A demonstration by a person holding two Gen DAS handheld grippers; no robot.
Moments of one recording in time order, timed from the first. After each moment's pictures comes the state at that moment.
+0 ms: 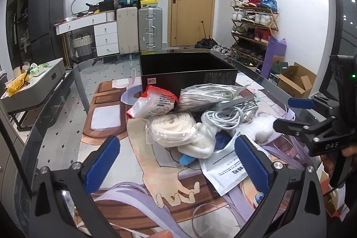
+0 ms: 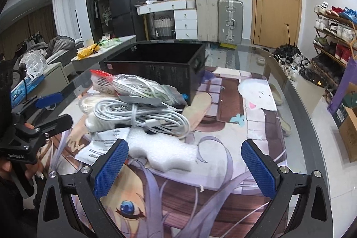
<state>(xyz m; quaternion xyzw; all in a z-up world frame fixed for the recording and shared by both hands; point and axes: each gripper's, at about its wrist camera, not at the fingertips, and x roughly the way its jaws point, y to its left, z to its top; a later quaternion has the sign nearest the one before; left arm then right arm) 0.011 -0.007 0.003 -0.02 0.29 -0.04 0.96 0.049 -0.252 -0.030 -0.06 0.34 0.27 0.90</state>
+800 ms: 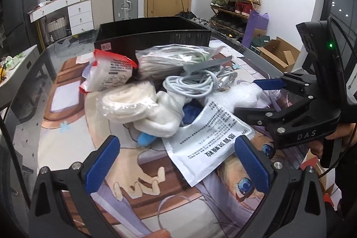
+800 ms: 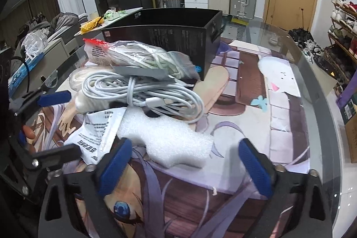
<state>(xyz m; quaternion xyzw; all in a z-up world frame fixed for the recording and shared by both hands) 0.030 -0.041 -0.024 0.00 0.38 -0.11 0.92 0.078 -0.219 -0.062 -0.08 0.42 0.31 0.85</state>
